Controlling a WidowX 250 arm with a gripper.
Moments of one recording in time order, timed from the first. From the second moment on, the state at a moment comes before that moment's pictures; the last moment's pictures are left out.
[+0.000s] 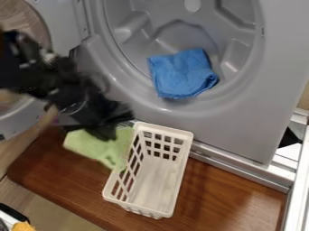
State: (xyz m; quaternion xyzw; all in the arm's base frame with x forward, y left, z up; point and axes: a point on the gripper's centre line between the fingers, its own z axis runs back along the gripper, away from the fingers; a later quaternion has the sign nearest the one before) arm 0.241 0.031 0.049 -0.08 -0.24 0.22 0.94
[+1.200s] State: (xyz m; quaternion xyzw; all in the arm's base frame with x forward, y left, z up) arm 0.347 0.003 0.163 -0.15 -0.36 0.19 0.90
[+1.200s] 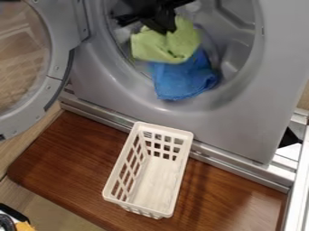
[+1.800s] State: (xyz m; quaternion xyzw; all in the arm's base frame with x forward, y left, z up) arm 0.394 0.007 0.119 -0.14 -0.32 0.20 0.92
